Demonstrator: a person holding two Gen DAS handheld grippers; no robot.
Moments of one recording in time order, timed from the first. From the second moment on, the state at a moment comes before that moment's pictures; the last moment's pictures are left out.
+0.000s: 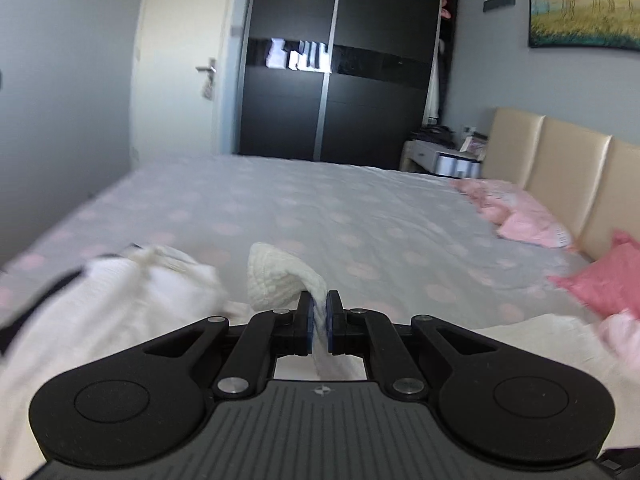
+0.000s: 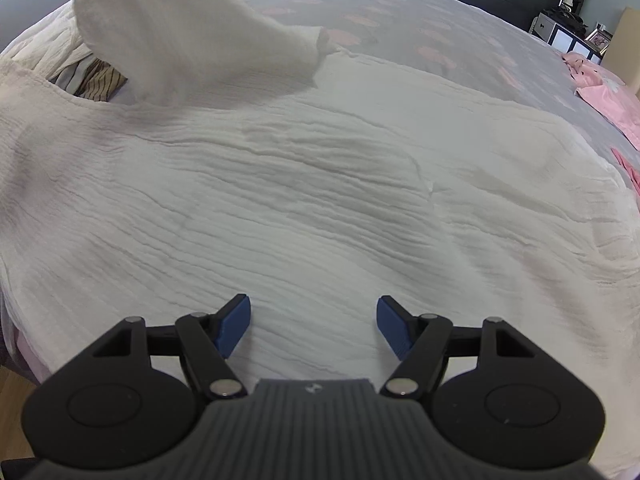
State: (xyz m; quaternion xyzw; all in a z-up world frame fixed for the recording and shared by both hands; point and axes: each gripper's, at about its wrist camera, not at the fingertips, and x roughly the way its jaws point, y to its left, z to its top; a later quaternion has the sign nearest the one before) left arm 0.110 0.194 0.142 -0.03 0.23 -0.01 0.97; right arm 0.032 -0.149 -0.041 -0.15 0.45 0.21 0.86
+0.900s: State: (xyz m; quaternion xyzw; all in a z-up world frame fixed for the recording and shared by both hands) left arm 0.102 0.301 0.077 0.03 0.38 0.10 0.92; right arm 0.048 -0.154 -0.015 -0.15 0.45 0.20 0.86
